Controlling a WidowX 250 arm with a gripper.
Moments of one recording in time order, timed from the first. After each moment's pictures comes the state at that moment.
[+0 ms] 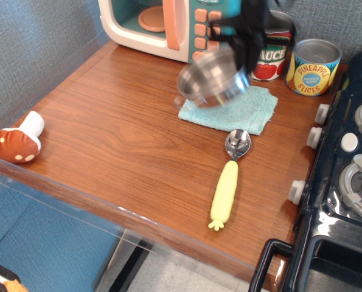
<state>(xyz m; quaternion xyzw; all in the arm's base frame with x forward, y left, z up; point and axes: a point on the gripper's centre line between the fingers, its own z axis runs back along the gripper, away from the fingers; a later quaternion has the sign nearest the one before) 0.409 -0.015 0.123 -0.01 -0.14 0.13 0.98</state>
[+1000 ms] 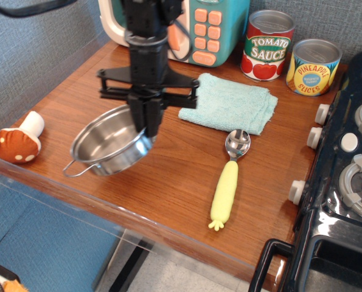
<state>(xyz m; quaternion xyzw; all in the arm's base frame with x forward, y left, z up) 0.276 0.038 0.079 0.02 -0.02 0.18 0.98</state>
